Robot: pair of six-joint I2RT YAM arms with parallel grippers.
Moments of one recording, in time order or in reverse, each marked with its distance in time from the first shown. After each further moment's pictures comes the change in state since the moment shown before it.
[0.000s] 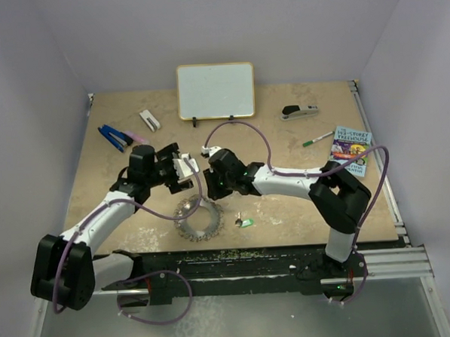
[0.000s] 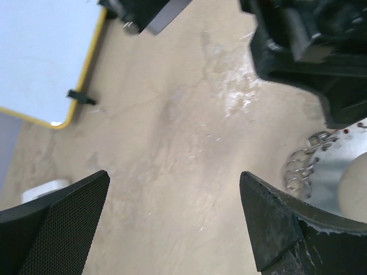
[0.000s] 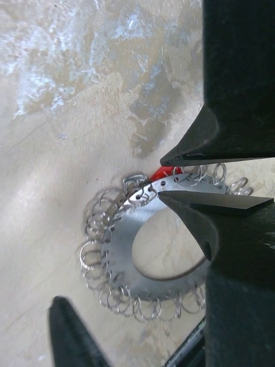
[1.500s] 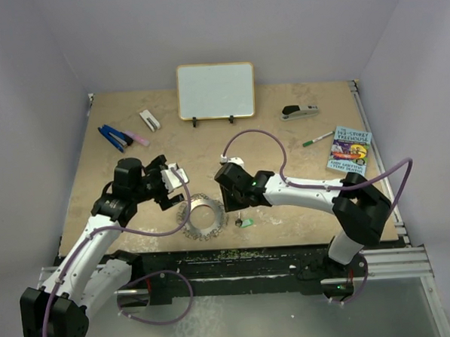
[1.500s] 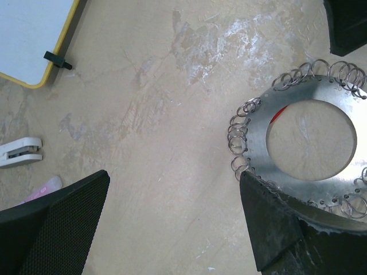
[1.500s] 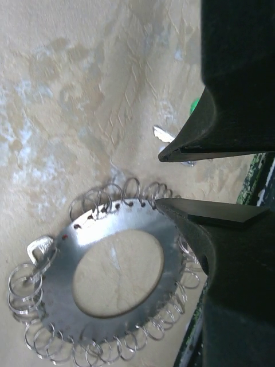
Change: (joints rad) left arm 0.037 -0.331 0.000 -0.377 -0.013 -0.095; right arm 0.092 -0.174 -0.075 -0.286 0.206 0.286
